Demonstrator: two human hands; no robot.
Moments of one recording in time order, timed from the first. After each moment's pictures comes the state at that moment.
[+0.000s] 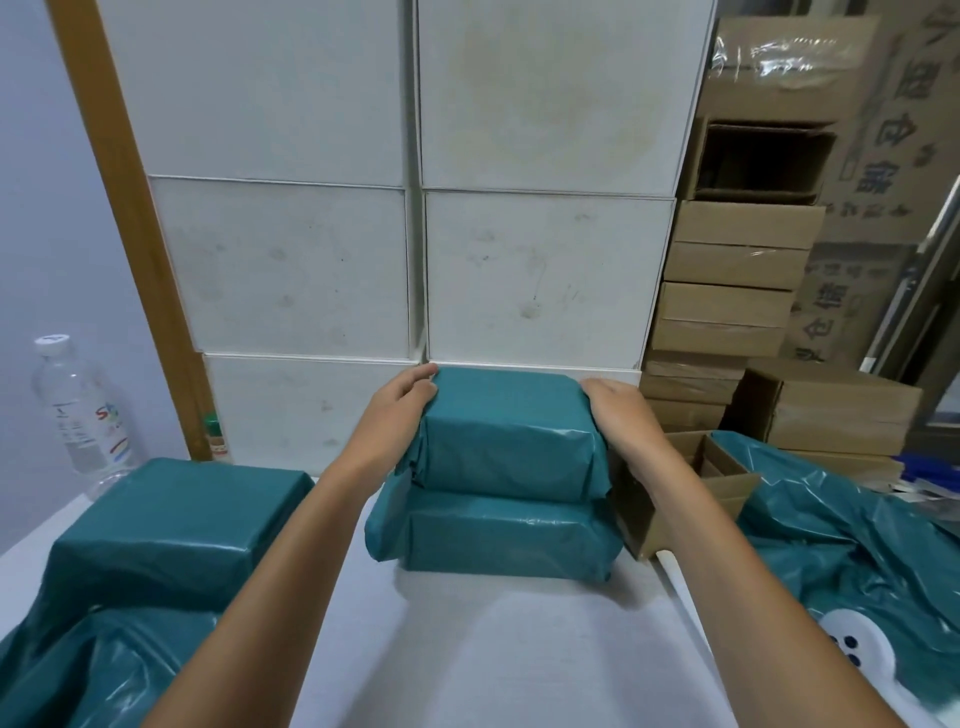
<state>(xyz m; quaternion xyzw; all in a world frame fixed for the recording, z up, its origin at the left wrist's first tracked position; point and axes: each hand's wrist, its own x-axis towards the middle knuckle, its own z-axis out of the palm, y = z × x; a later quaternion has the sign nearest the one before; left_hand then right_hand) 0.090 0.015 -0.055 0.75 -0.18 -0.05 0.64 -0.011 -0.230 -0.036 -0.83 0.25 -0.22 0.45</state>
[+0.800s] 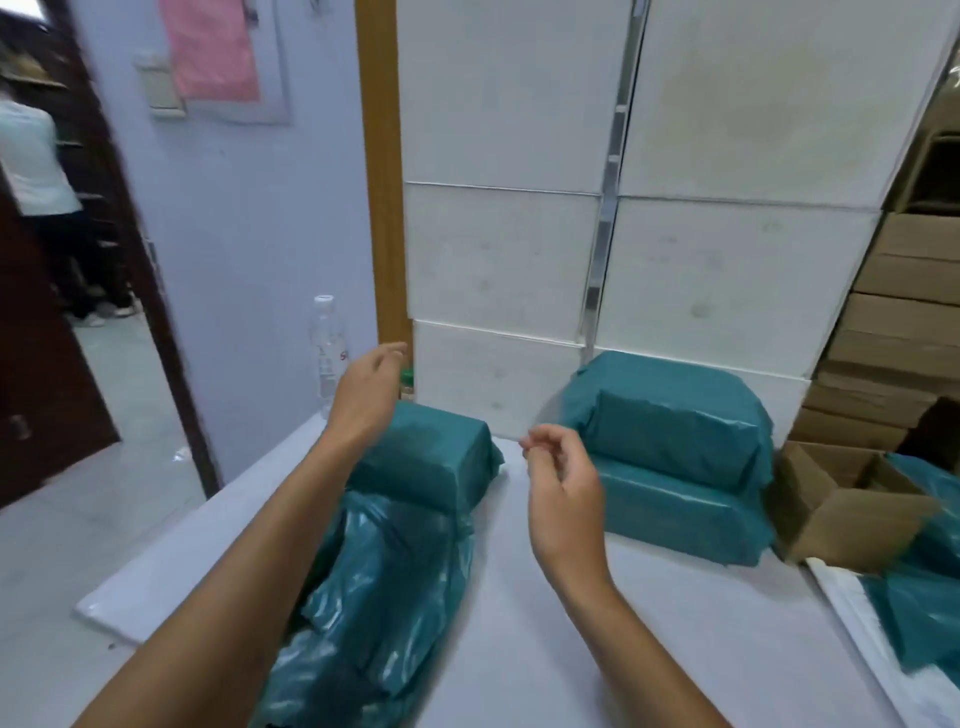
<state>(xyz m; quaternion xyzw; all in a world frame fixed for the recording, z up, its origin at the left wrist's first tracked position) 0.056 0.236 -0.040 0.81 -0.05 0.14 0.56 -0.079 0.044 -0.090 -0.73 0.06 -0.28 0.63</state>
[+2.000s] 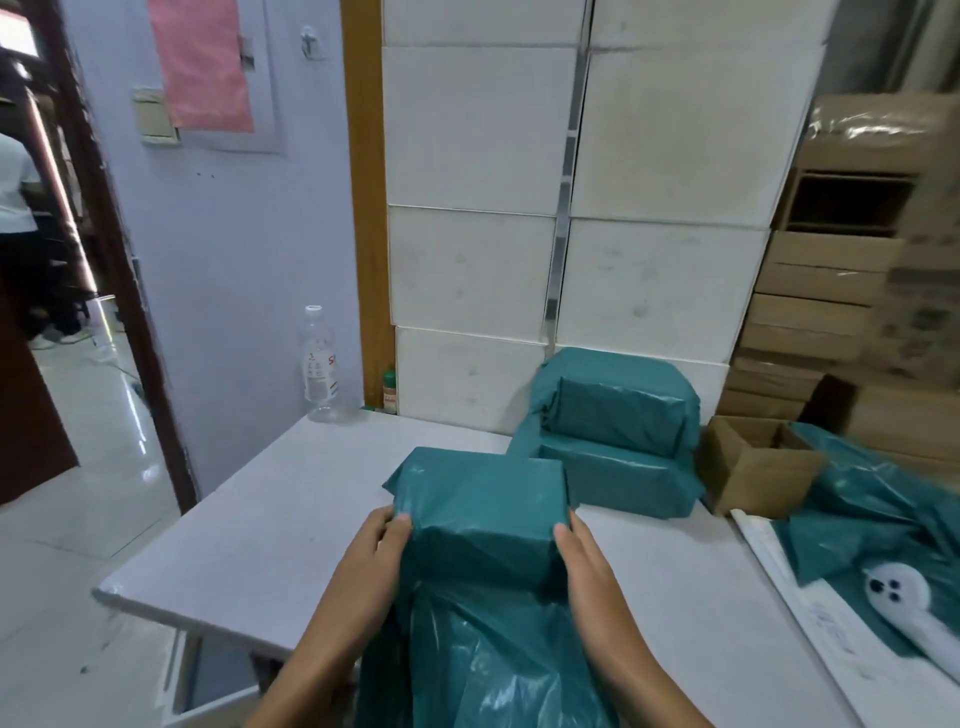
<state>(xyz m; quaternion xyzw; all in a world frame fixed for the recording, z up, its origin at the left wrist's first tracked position) -0.145 0.247 -0.130 0.77 -0.02 -0.02 0.63 -0.196 0.022 -0.139 -0.71 0.12 -0.11 0.68</state>
